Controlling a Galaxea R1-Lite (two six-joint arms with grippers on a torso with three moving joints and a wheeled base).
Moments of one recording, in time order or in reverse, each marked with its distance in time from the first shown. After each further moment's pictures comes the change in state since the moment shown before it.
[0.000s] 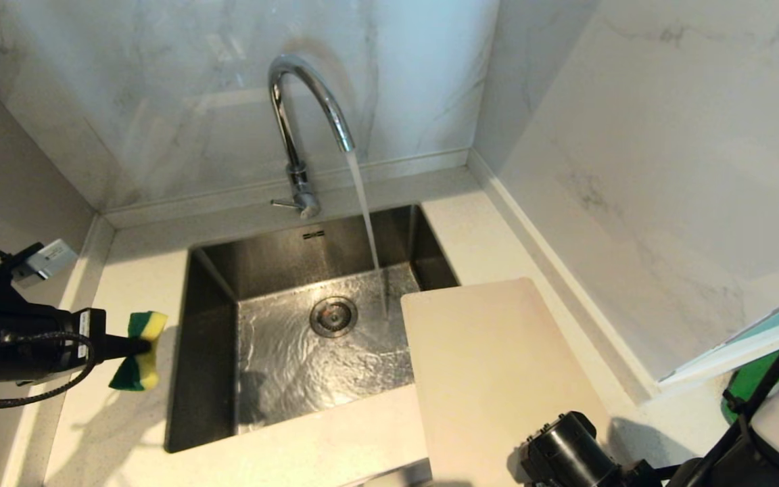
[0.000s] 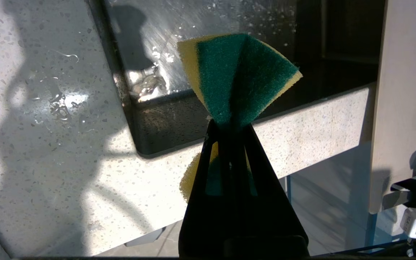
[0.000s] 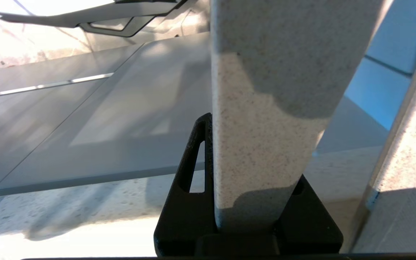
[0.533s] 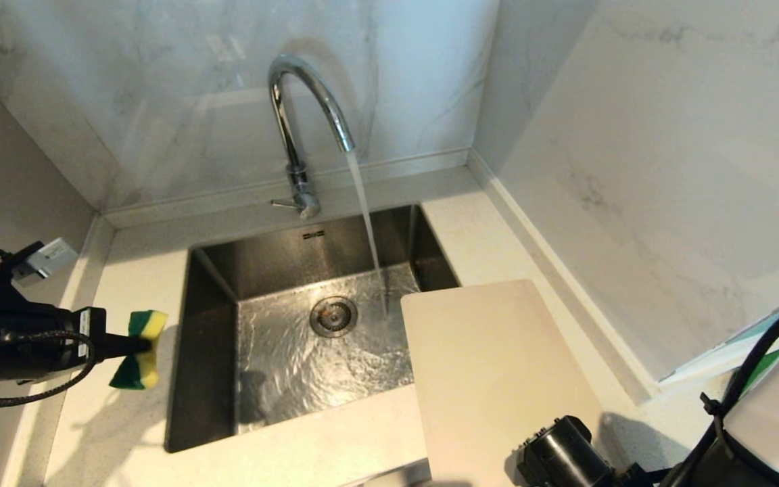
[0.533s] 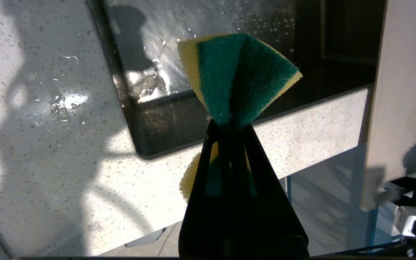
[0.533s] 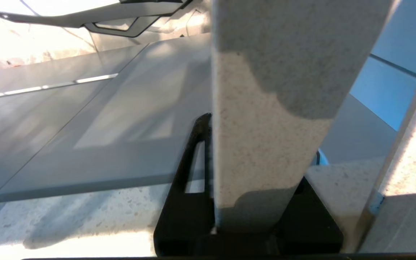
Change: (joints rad) left arm 0.000 0.001 -0.003 0.000 0.000 0.001; right arm -0.001 0.043 0.013 -0.050 0.010 0.000
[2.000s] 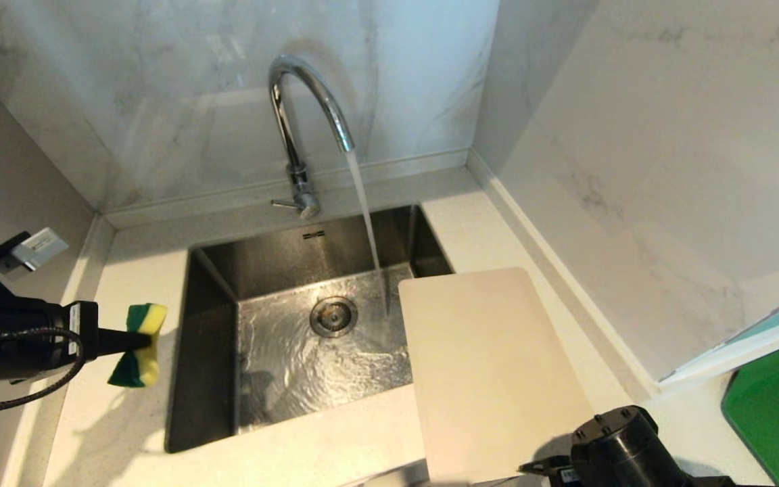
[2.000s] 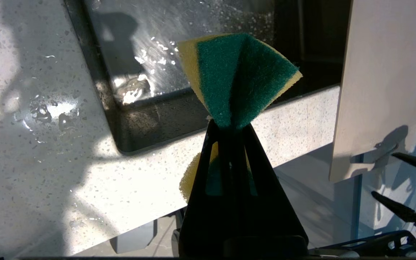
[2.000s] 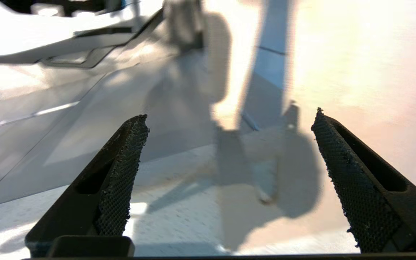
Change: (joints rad) left arm -0.059 -0.061 -0.011 0.024 0.019 -0.050; right arm -0.002 -0.282 0.067 -0.022 0.018 0.007
